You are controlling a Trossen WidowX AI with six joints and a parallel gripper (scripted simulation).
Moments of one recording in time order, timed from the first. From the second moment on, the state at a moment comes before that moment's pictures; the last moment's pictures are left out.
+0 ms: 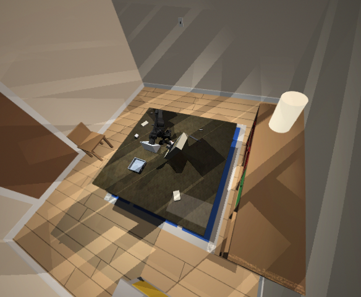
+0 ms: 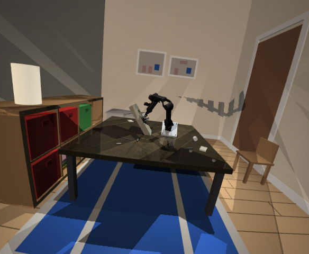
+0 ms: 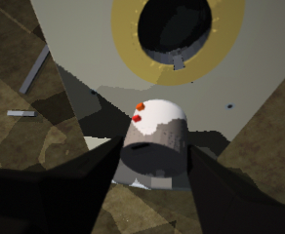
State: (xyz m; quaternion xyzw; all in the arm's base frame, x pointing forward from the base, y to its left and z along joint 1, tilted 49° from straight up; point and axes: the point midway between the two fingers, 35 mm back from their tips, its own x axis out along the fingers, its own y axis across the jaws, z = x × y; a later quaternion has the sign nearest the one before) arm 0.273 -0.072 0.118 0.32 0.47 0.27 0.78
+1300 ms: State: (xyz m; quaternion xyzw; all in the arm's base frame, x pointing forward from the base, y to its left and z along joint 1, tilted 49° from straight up) arm 0.258 -0.180 0.083 0.33 0.50 0.23 0.77
